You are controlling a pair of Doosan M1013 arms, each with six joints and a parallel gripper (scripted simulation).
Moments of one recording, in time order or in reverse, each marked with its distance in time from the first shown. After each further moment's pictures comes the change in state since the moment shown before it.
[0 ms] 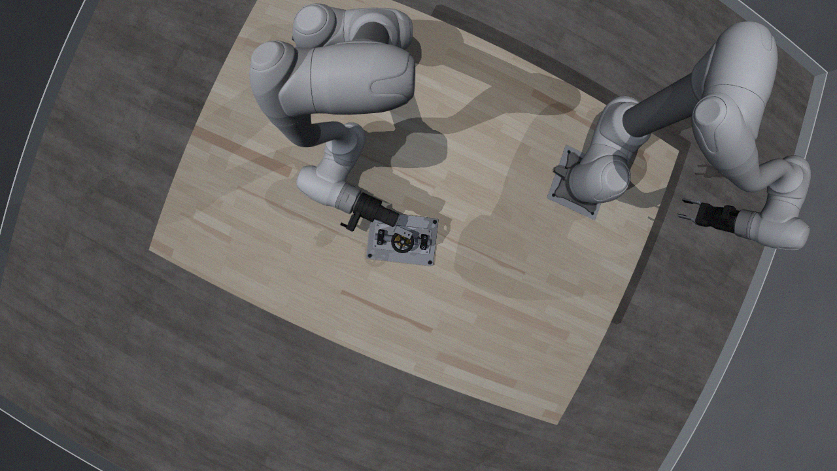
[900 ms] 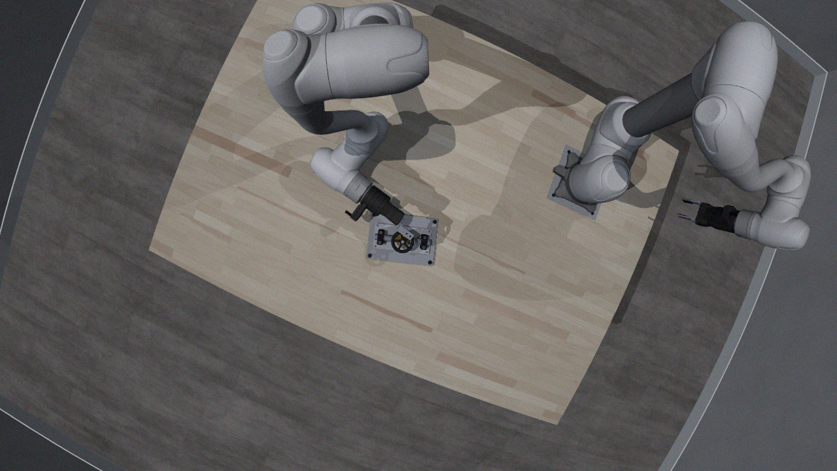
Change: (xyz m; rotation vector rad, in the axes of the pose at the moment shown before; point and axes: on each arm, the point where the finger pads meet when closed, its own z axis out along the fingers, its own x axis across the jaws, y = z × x) left arm 0.000 0.000 0.000 0.000 0.000 0.000; right arm 0.000 -0.001 0.006 0.207 0.000 0.000
